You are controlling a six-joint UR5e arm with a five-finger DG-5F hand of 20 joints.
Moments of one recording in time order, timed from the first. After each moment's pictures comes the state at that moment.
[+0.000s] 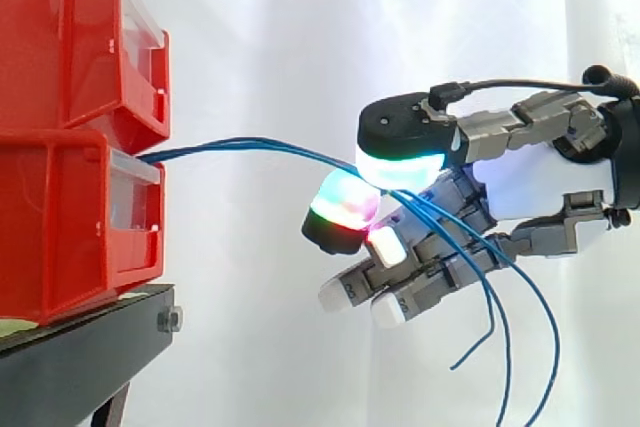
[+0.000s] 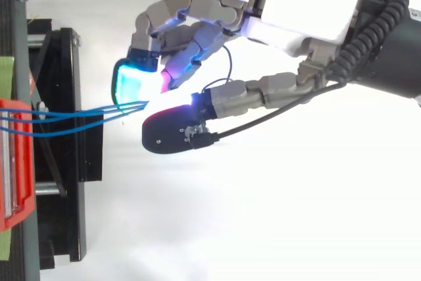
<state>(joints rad) 0.11 -2.22 -1.17 -2.99 -1.20 -0.19</state>
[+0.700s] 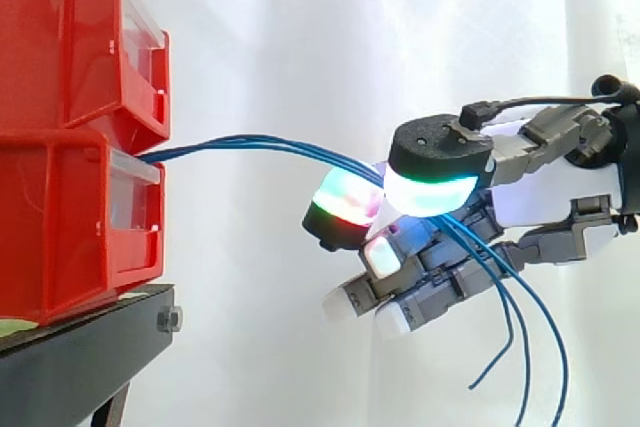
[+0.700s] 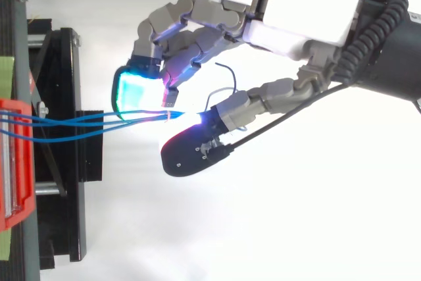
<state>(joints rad) 0.11 -2.22 -1.17 -3.01 -1.20 -0.14</state>
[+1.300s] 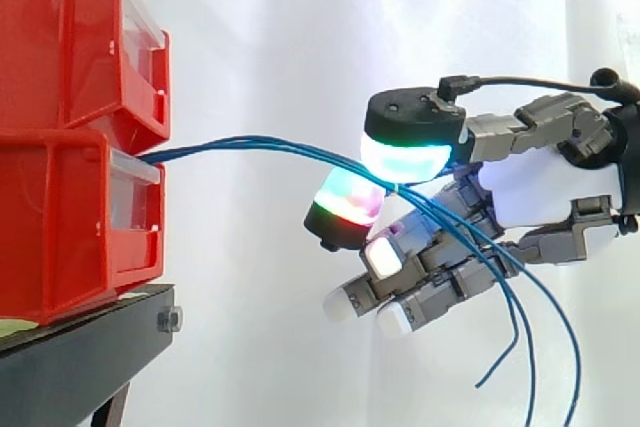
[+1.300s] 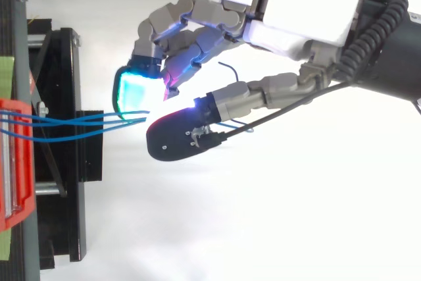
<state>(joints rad) 0.11 -2.22 -1.17 -3.01 -1.20 -0.14</state>
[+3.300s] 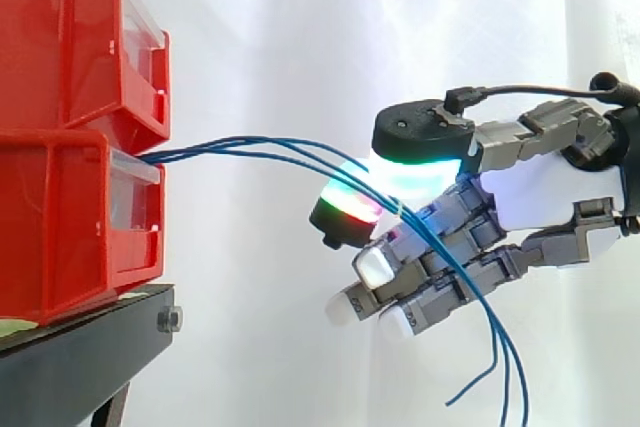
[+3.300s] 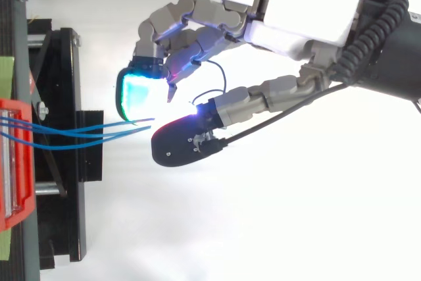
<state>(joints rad) 0.11 -2.22 -1.17 -3.02 -1.20 -0.14</state>
